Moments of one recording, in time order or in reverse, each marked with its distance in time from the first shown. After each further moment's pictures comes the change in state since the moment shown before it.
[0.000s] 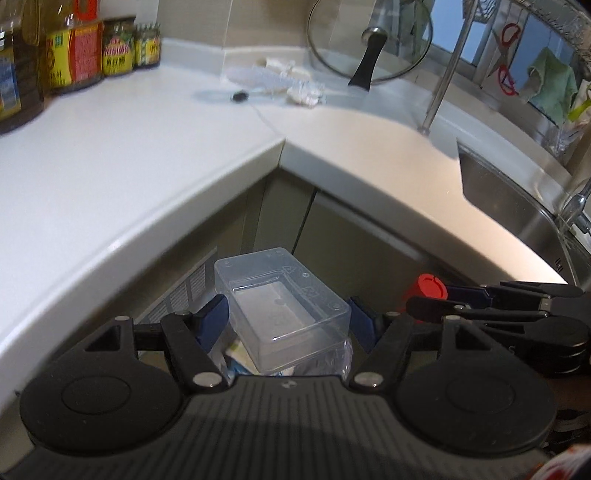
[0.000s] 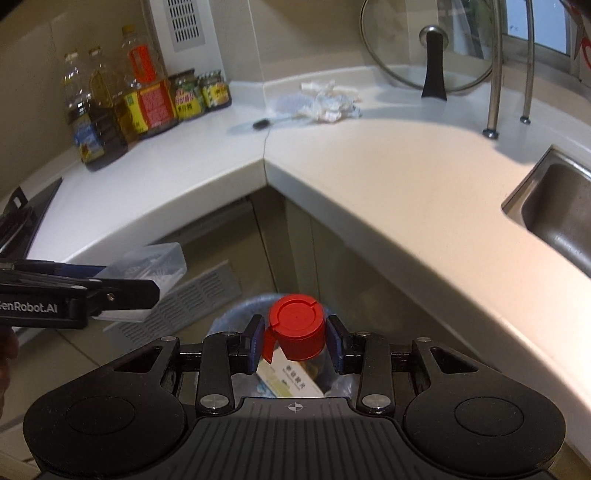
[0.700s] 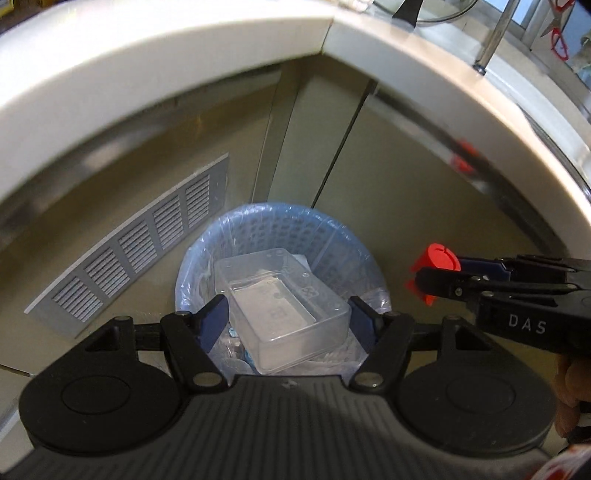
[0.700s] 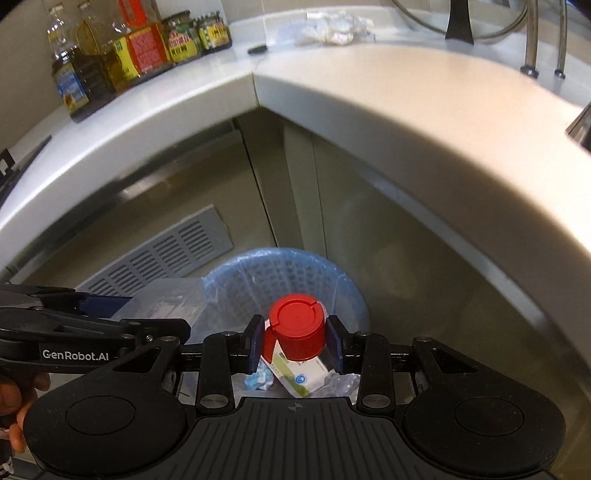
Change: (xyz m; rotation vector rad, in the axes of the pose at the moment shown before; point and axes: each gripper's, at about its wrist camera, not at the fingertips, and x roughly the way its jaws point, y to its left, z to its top) left arm 0.092 0.019 -0.044 -0.077 0.142 0.052; right arm 0.085 -0.027 -0.020 -0.005 0.123 0.038
